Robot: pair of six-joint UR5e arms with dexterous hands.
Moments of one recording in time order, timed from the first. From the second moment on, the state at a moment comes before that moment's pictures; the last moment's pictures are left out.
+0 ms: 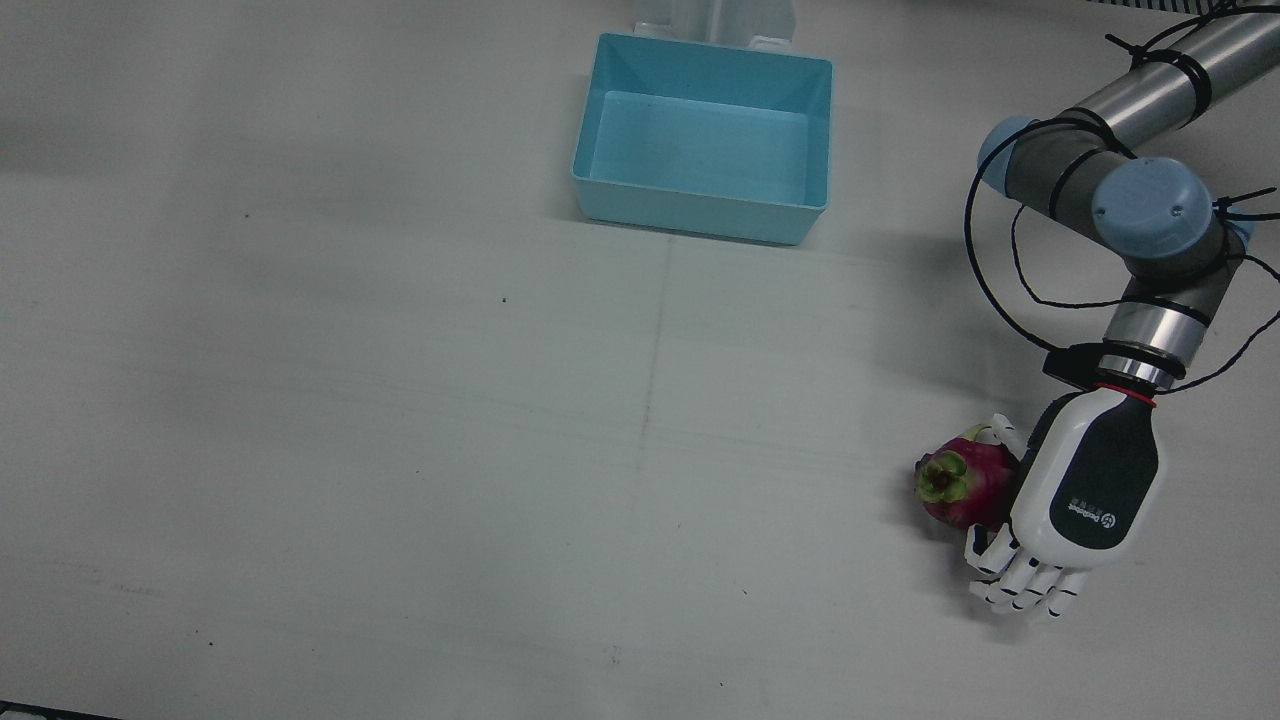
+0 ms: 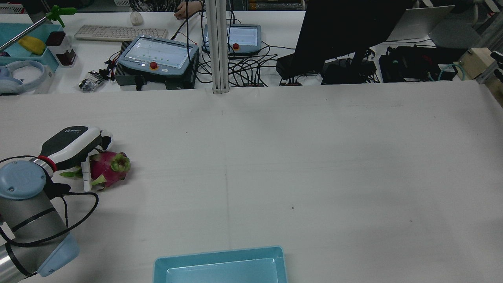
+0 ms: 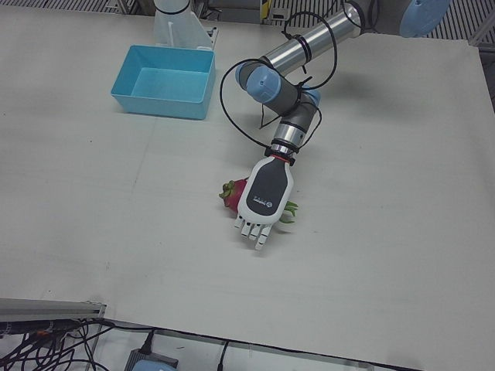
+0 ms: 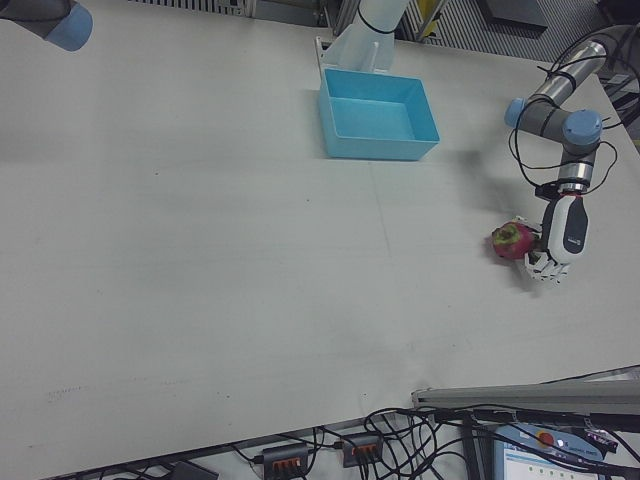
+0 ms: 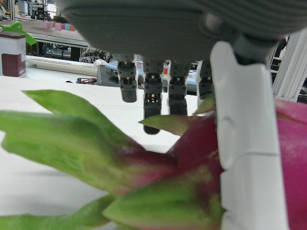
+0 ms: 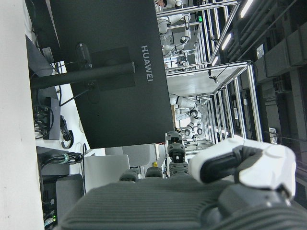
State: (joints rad) left arm -0.76 -1.96 -1.62 0.52 1.21 1.40; right arm 1.46 -1.64 1.69 -3.23 -1.56 0.16
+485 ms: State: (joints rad) left arm -0.72 -1.97 -1.61 0.54 1.21 1.40; right arm 1.46 -1.64 1.69 -3.23 -1.56 0.16
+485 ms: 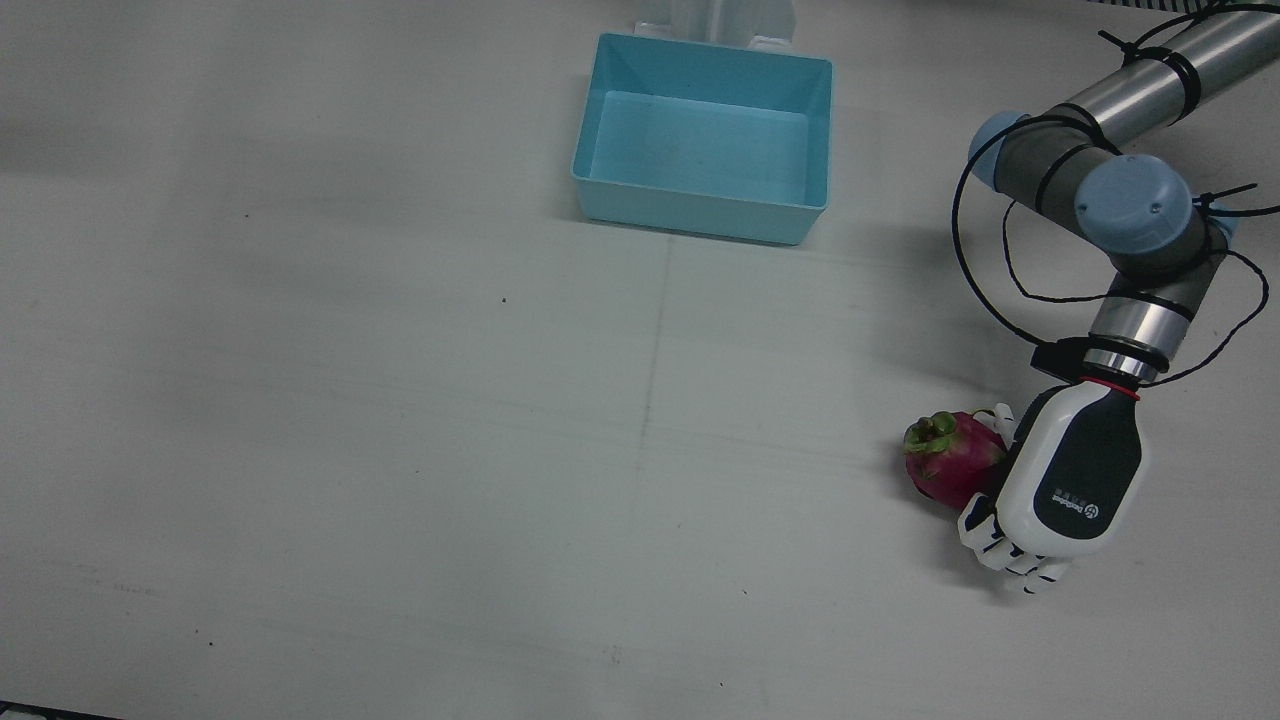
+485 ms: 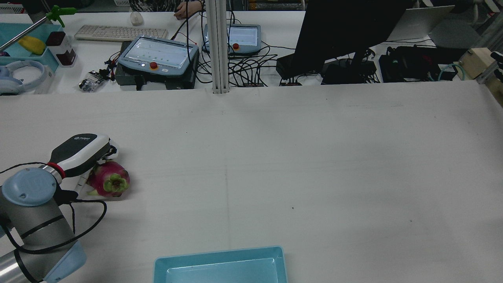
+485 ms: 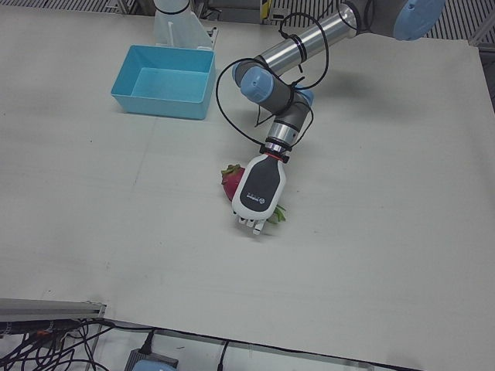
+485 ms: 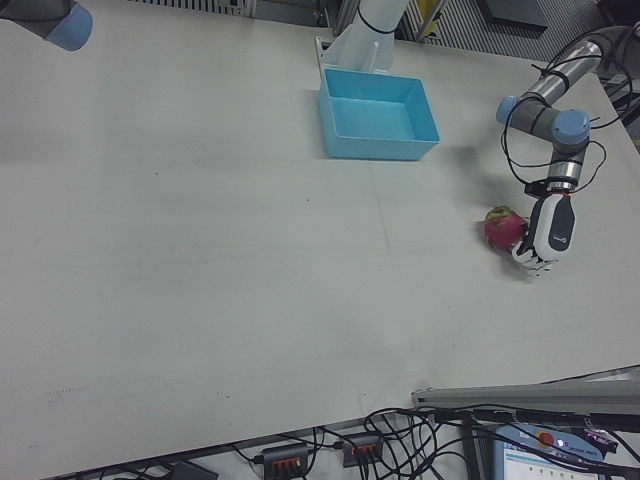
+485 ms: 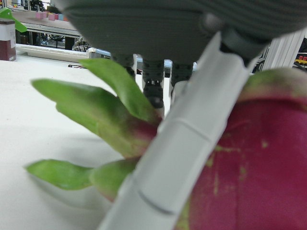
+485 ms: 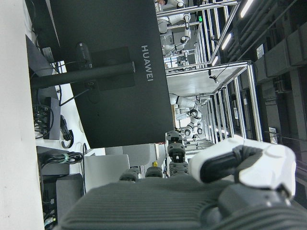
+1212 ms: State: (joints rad) left arm -0.71 -1.97 -1.71 0.65 1.21 1.40; right arm 1.46 -1.64 1.70 -3.23 -1.56 0.16
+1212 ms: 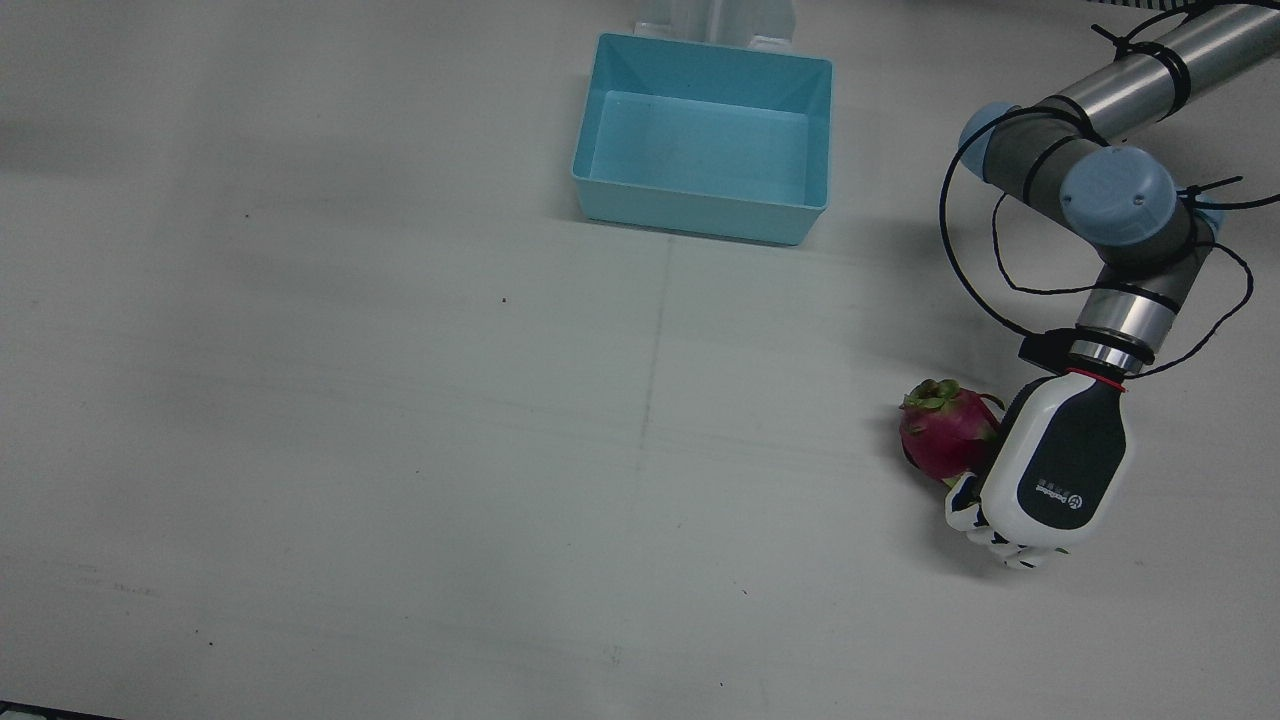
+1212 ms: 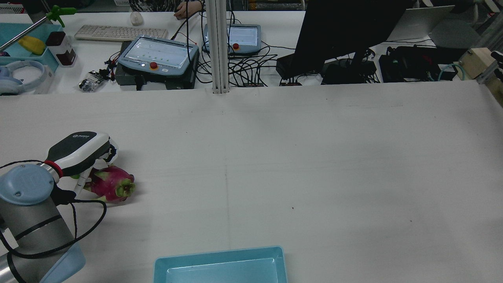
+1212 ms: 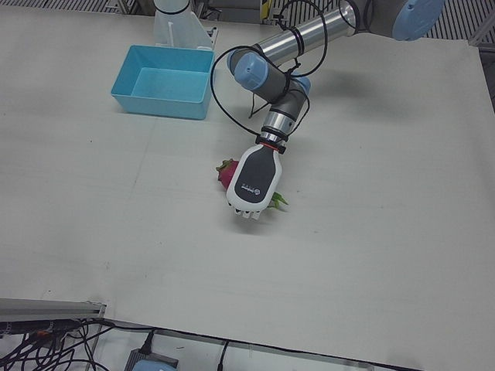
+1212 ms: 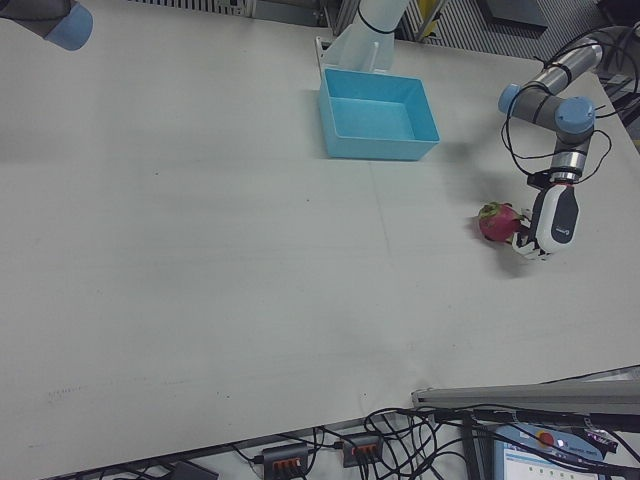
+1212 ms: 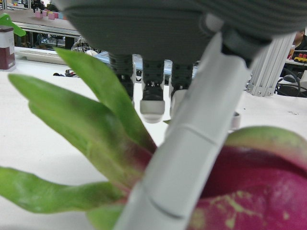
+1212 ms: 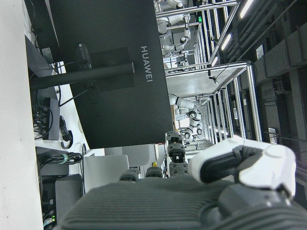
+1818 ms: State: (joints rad) left arm -0.67 -2.00 -1.80 0.84 1.22 1.40; right arm 1.46 -1.64 1.70 -3.23 -1.56 0.16
